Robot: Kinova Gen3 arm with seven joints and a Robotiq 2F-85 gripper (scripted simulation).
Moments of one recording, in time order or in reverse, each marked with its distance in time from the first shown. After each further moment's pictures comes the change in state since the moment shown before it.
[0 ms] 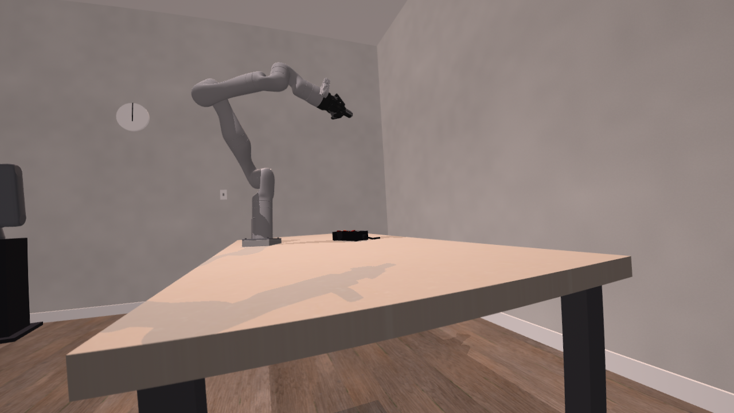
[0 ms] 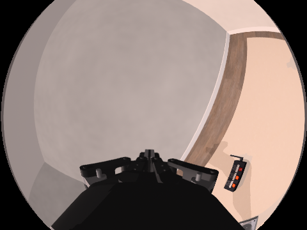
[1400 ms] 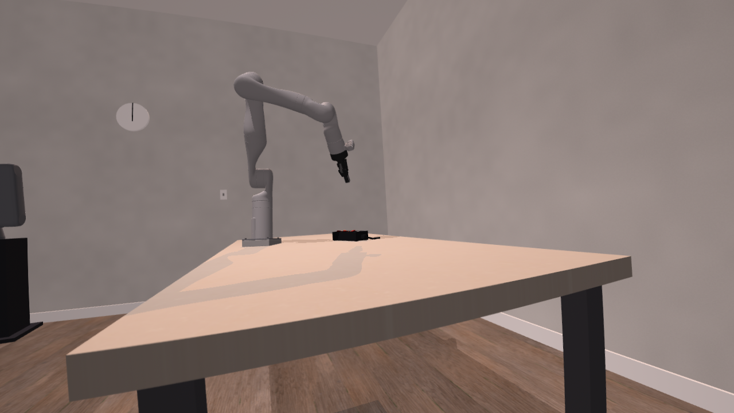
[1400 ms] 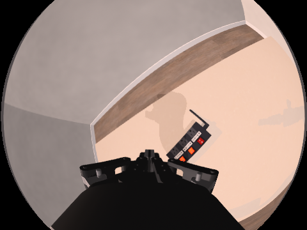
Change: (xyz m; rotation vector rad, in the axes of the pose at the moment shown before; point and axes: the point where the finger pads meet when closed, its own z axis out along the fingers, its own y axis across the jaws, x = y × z) arm -0.160 0.208 0.118 -0.507 -0.617 -0.315
